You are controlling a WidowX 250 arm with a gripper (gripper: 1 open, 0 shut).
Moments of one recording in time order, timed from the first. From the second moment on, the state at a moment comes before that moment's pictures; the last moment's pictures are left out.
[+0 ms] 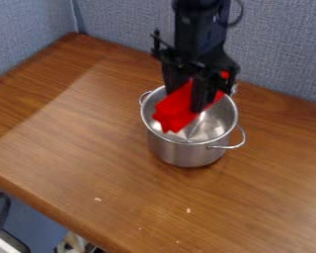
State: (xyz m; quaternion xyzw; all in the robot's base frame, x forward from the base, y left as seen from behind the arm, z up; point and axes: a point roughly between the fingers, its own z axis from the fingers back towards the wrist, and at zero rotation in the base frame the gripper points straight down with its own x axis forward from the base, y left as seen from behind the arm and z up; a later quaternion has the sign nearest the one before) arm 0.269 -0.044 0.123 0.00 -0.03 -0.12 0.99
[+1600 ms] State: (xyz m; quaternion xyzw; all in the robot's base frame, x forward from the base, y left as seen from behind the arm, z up) arm 0.293 -0.019 0.088 0.01 0.01 -0.06 1.00
